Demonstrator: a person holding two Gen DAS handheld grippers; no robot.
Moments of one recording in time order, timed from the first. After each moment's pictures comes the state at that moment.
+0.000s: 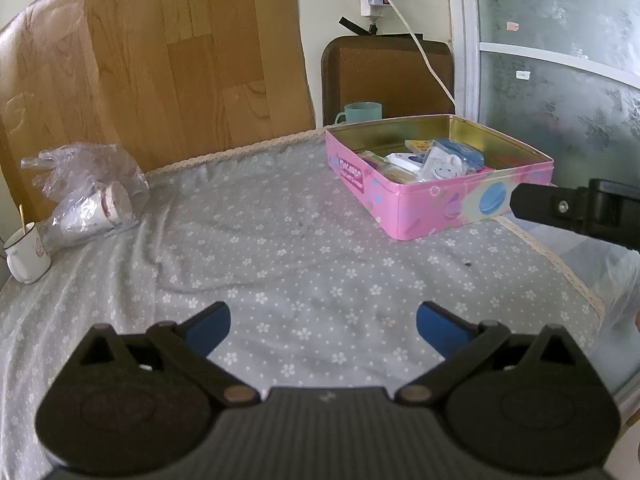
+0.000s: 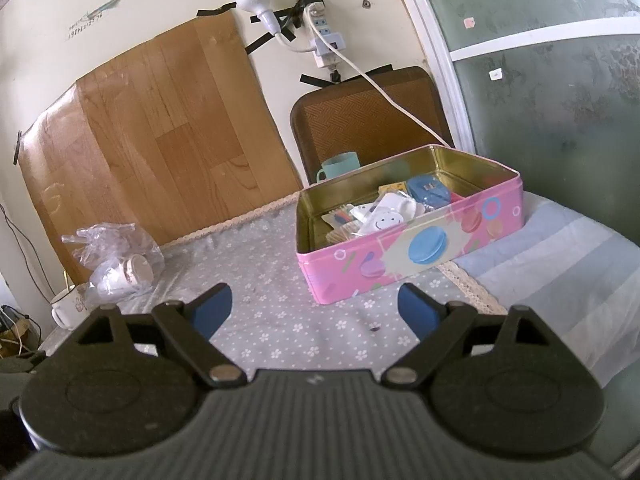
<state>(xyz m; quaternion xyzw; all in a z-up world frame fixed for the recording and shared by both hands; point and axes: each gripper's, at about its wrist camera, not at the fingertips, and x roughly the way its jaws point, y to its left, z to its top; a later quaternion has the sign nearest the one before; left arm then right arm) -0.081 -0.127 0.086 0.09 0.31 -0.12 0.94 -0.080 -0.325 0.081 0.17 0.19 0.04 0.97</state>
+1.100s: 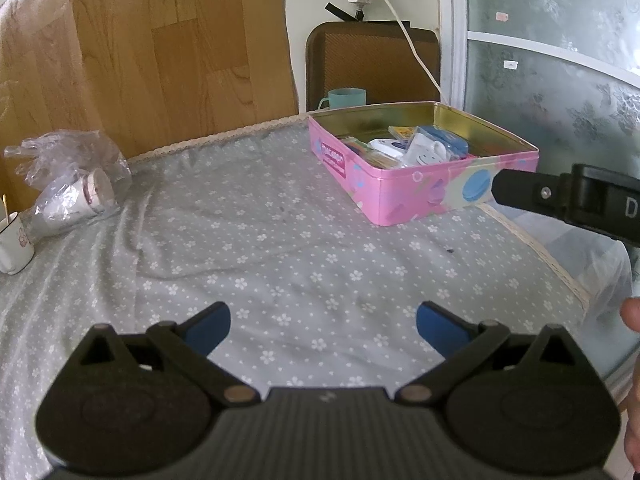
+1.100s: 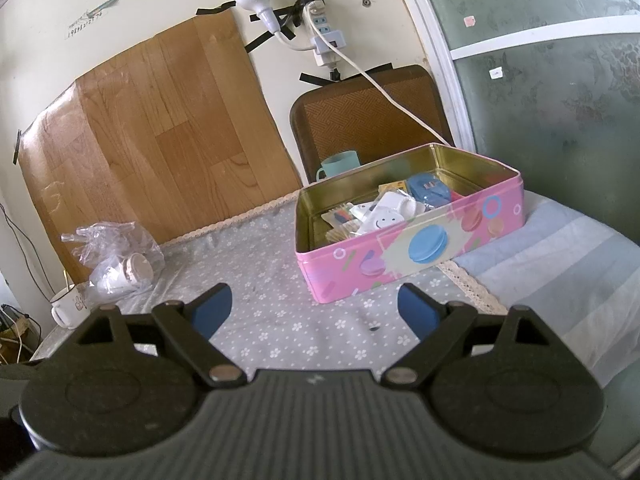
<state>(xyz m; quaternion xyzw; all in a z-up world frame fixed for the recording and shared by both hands) -0.080 -0.132 0.083 0.09 0.33 -0.14 0.93 -0.076 -0.329 0.080 0.17 0.19 0.05 0.97</state>
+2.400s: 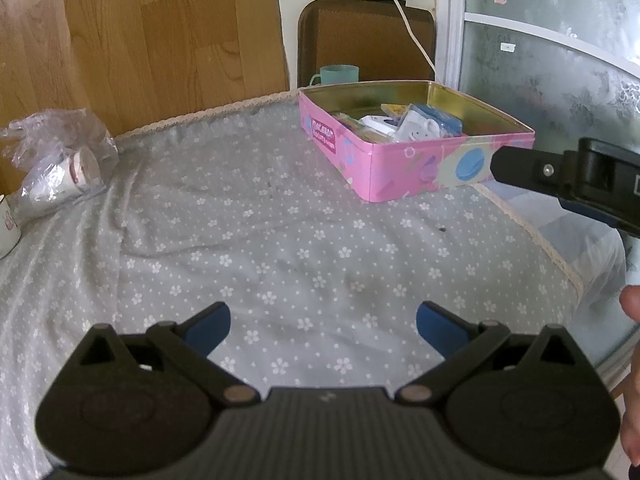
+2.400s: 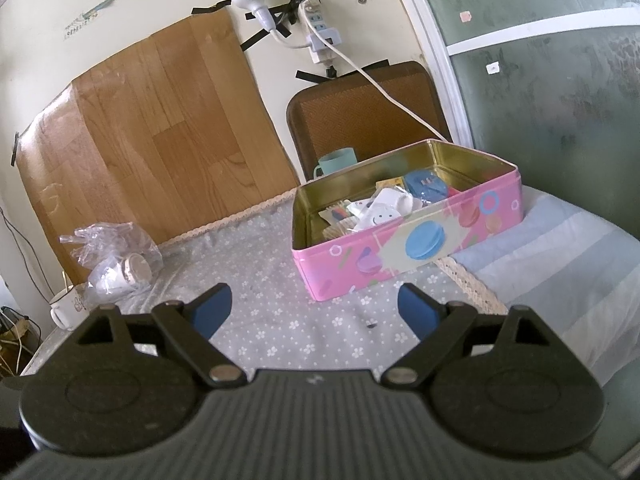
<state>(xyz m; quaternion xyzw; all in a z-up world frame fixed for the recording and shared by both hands) -0.075 -0.131 0.073 0.08 0.37 -0.16 0.91 -0.075 -0.329 0.079 0.17 0.20 0.04 0.96</state>
